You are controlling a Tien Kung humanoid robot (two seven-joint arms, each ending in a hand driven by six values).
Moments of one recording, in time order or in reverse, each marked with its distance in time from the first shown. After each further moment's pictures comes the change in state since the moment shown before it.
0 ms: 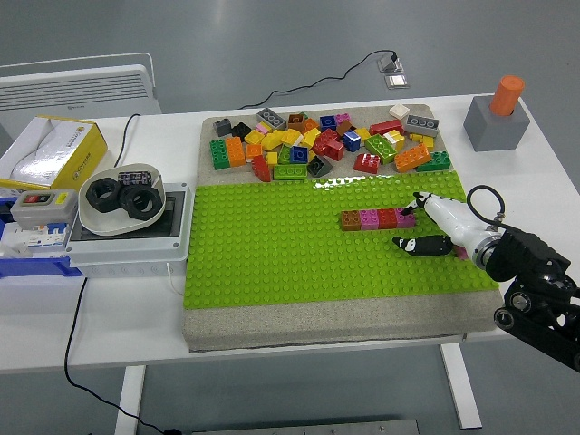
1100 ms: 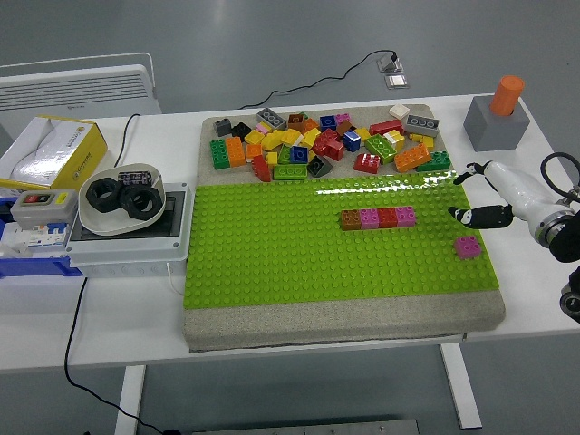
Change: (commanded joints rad) left arm -0.001 -0.001 0.020 0.001 0.002 0.014 -0.046; right arm -0.171 -0.149 0.299 0.237 0.030 0.030 -0.073
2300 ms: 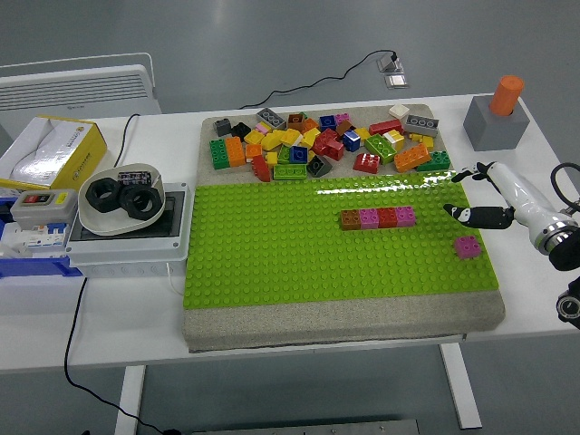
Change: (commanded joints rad) left arm -0.008 0.001 -0.034 -0.004 0.049 0.004 0.034; right arm -0.024 0.008 -0.009 -0.041 0.086 -0.109 0.130
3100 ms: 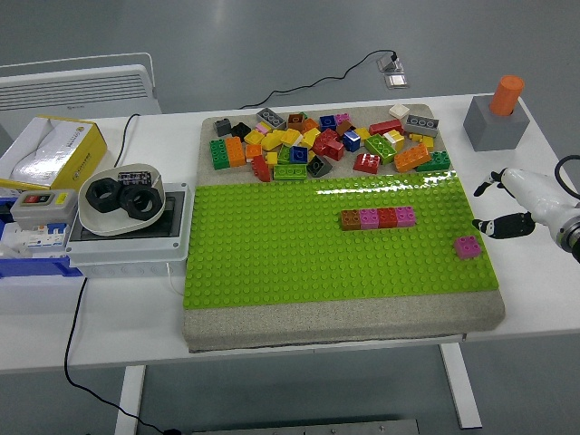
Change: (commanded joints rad) left arm 0.010 -0.003 0.008 0.002 -0.008 -0.009 -0.002; right arm 0.038 -0.146 -0.048 0.142 -0.187 0.212 -0.219
